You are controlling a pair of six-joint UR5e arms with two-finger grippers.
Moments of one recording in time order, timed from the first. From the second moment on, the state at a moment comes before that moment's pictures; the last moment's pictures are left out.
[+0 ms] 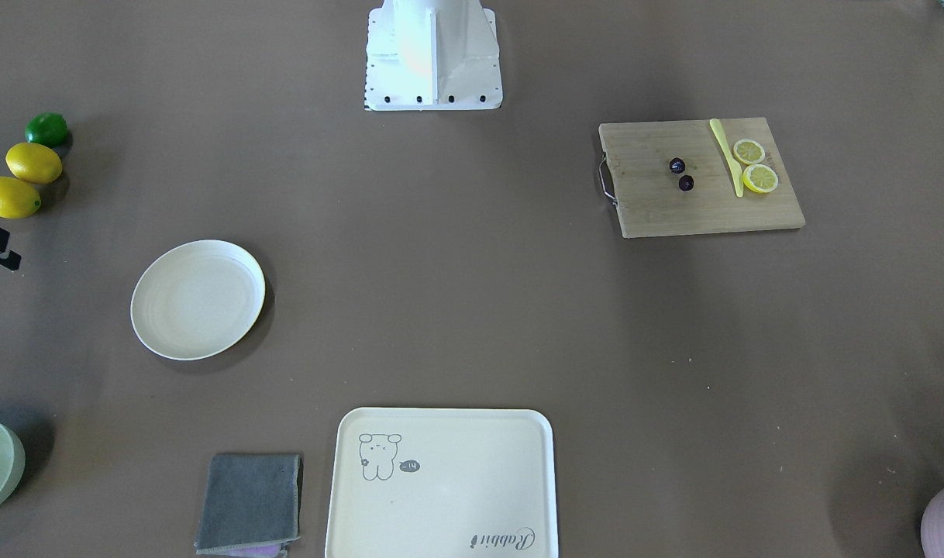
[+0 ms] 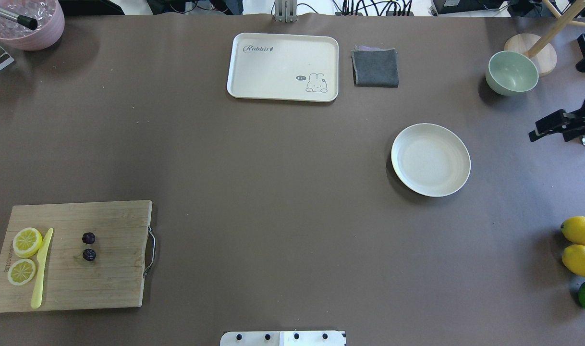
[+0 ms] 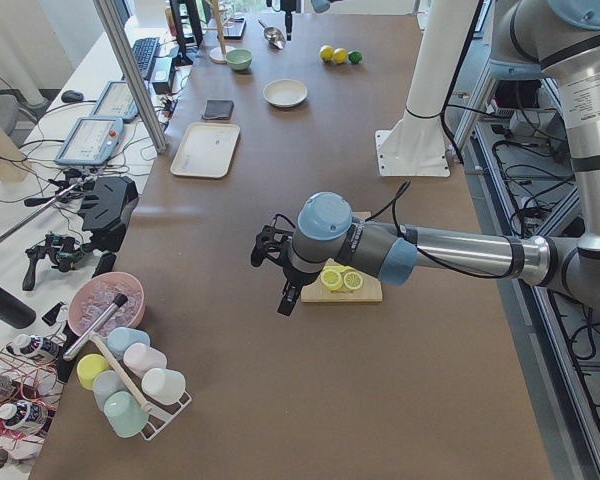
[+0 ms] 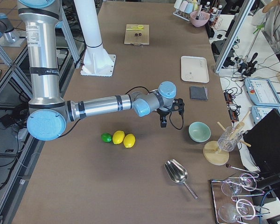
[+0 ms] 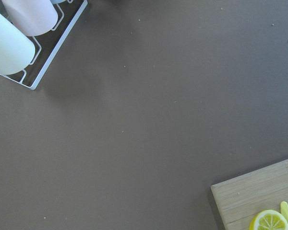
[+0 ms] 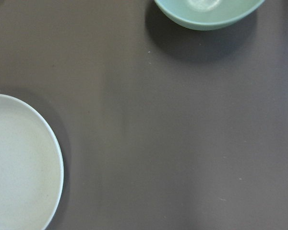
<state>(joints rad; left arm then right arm) -1.50 -1.26 -1.96 -1.92 -2.39 -0.10 1.18 -1.51 1.64 -1.19 2.37 0.58</state>
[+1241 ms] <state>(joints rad) -1.45 -1.26 -1.94 -1.98 -2.39 -0.22 0.95 -1.38 1.44 -0.97 2.30 0.87</state>
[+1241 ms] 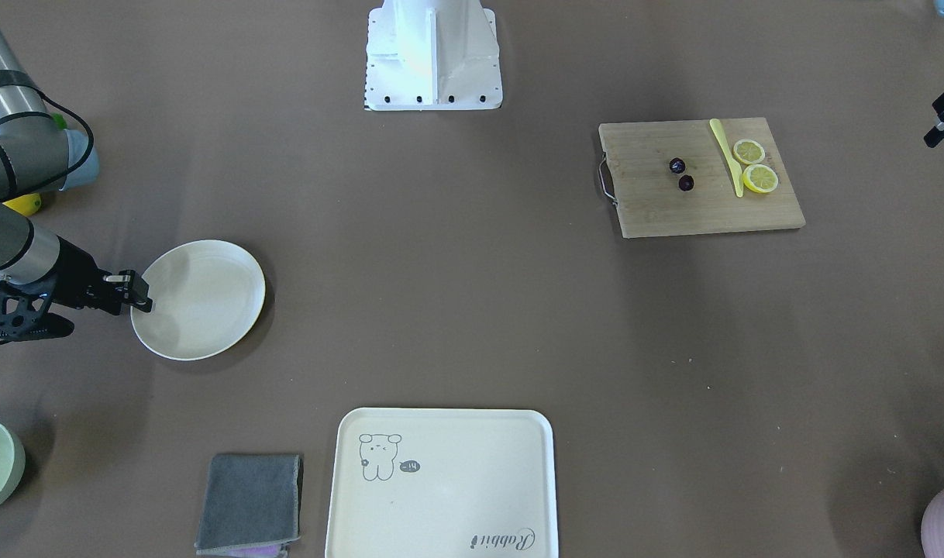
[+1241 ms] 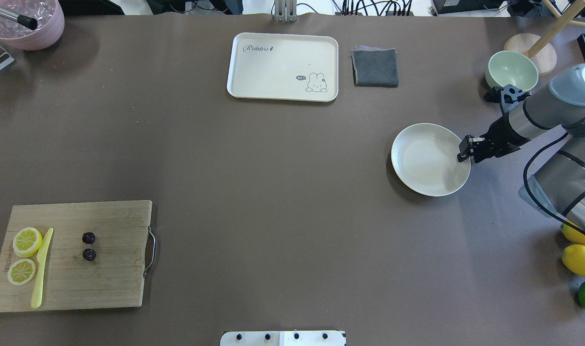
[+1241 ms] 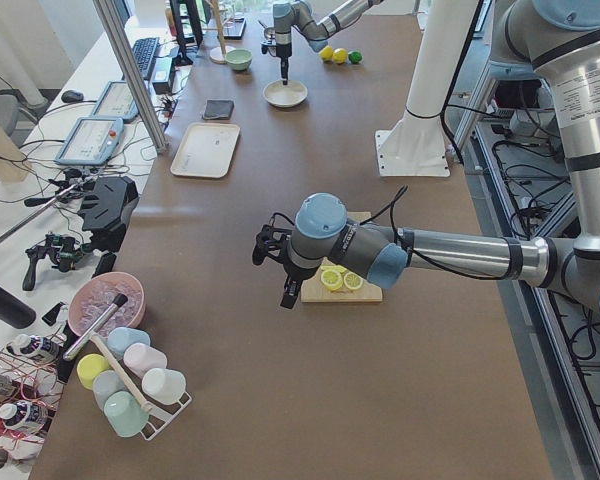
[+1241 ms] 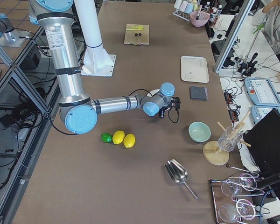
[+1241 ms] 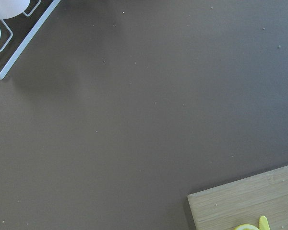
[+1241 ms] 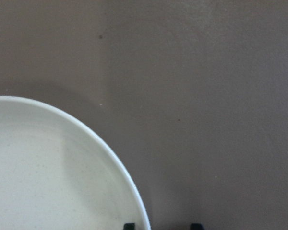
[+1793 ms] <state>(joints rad) -1.38 -1.27 -1.95 -2.02 -2.39 -0.40 0.94 -1.35 1.50 -0.97 2.36 1.00</state>
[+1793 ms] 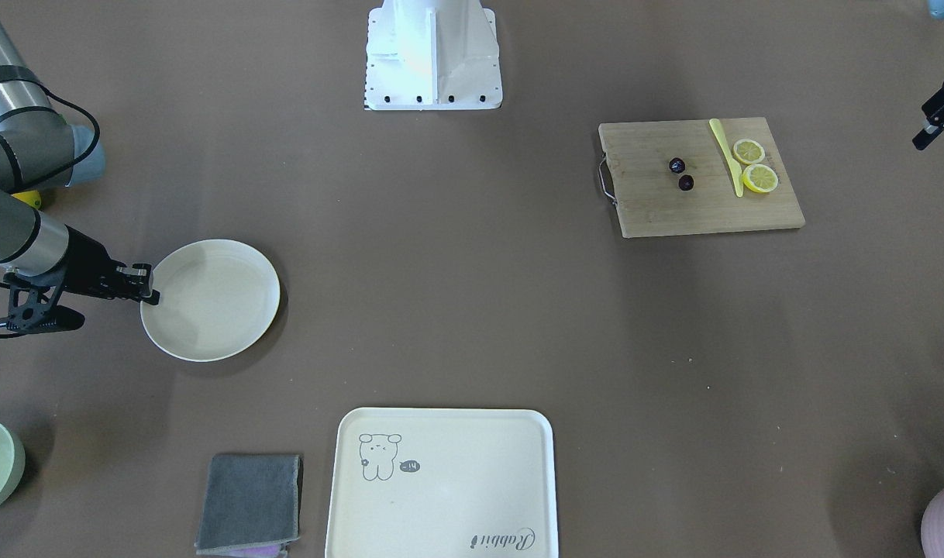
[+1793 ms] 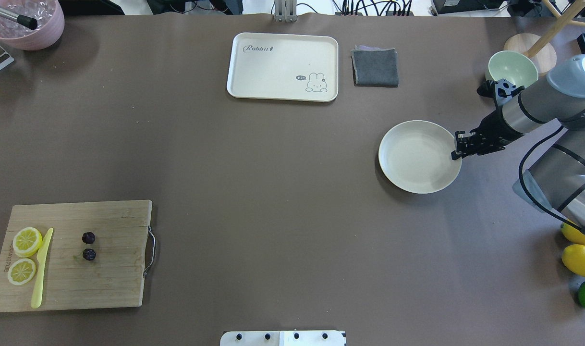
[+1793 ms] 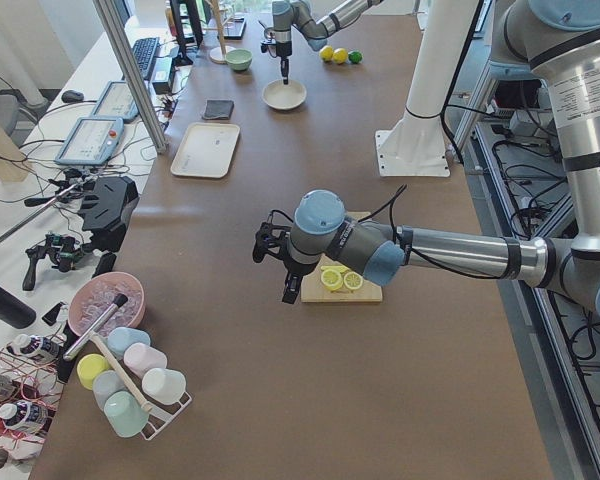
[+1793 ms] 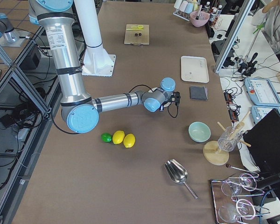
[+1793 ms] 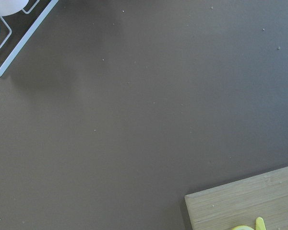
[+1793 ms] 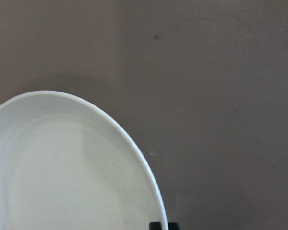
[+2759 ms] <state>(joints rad) -0.68 -1.29 -2.07 -2.22 -1.96 -1.28 0.63 -1.16 1.64 -0.97 2.17 1.53</state>
